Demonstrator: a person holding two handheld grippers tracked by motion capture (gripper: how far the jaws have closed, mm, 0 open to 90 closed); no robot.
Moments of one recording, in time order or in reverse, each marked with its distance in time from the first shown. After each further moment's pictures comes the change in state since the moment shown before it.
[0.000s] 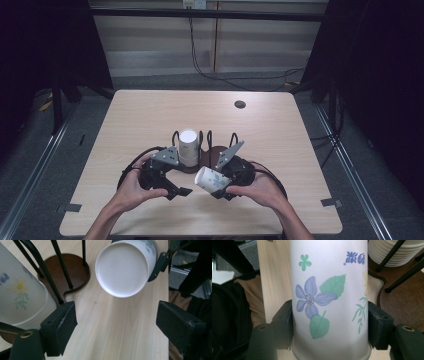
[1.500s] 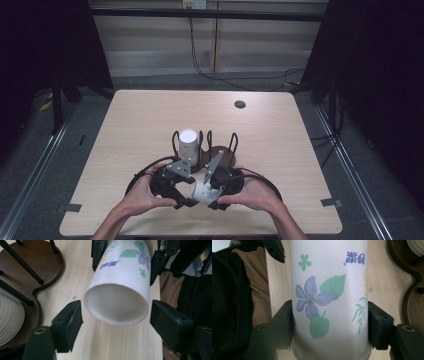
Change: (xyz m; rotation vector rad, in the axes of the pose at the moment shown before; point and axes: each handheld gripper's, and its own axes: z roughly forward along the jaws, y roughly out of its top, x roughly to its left) left arm -0.014 0.004 0.028 0.113 -0.086 0.097; right arm 0.021 0.015 0.023 0.201 0.025 -0.102
